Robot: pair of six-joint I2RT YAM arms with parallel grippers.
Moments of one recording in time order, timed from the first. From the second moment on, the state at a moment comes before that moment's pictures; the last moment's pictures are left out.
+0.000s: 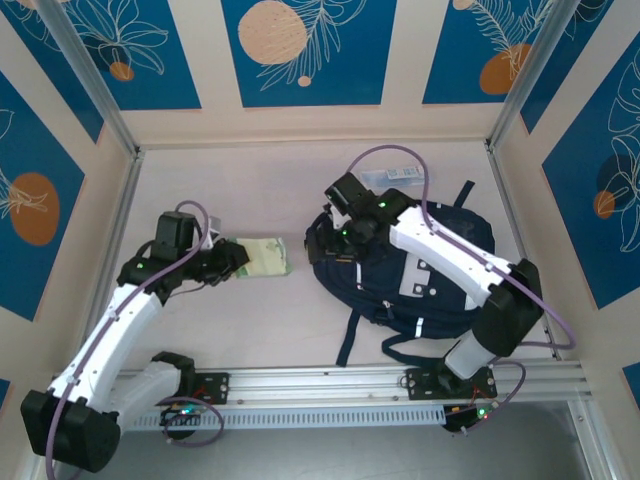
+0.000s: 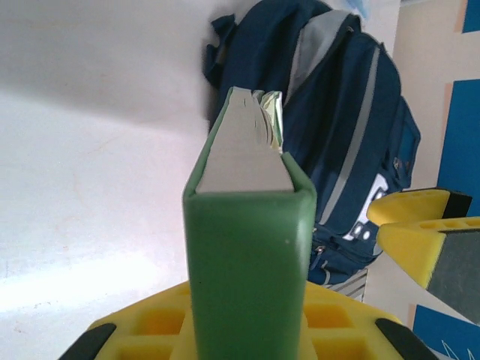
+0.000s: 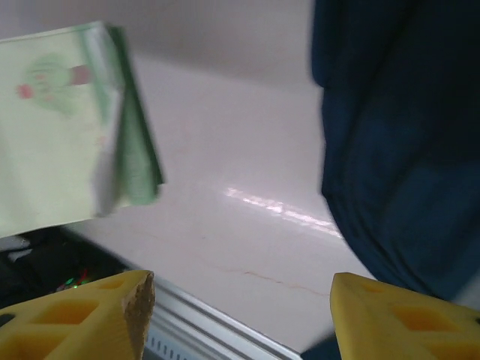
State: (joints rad) left arm -0.27 0.94 0.85 -0.73 0.55 -0.81; right arm 0.74 1.56 1.44 -1.03 -0.23 0.63
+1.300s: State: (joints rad) left arm -0.55 1.20 1.32 -0.98 0.32 -0.69; right arm 0.60 1.62 1.42 -1.05 0.07 0.63
